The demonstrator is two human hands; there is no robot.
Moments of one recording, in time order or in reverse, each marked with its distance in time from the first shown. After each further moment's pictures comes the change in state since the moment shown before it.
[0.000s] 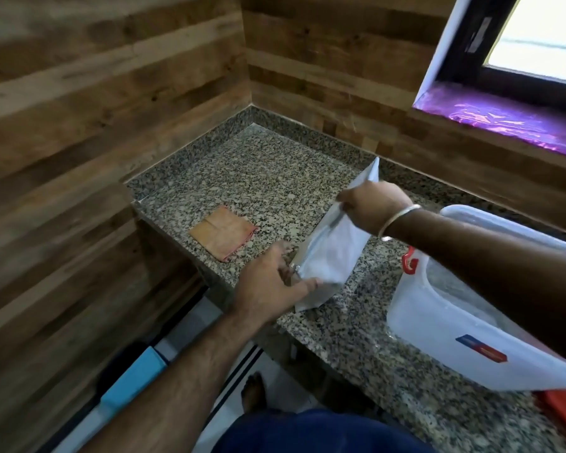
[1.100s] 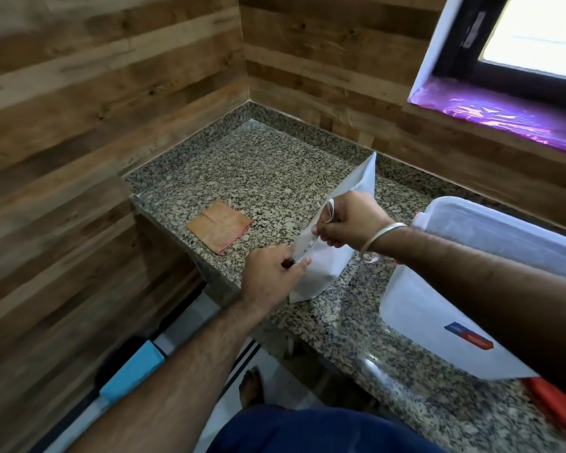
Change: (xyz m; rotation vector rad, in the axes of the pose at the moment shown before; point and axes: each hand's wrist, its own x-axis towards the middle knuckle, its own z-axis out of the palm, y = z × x) left_hand 0.010 -0.010 0.035 -0.005 0.254 0.235; right_hand -0.046 -0.036 -0.001 0.765 -0.038 0.080
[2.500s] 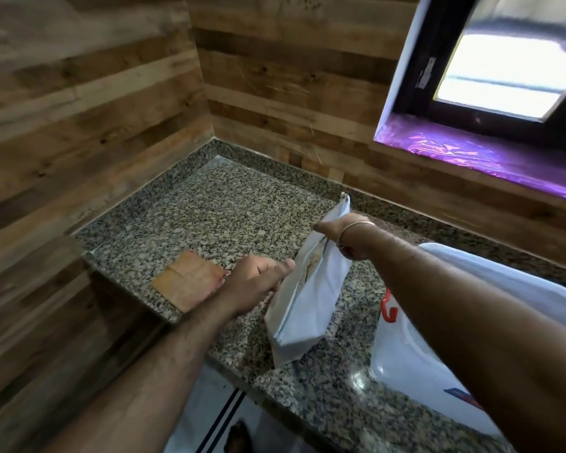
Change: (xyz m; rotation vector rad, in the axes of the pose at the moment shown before) left_hand 0.122 -0.023 0.000 -0.470 -0.500 -0.075; right_hand 0.130 0.077 -0.025 0.066 0.108 0.785
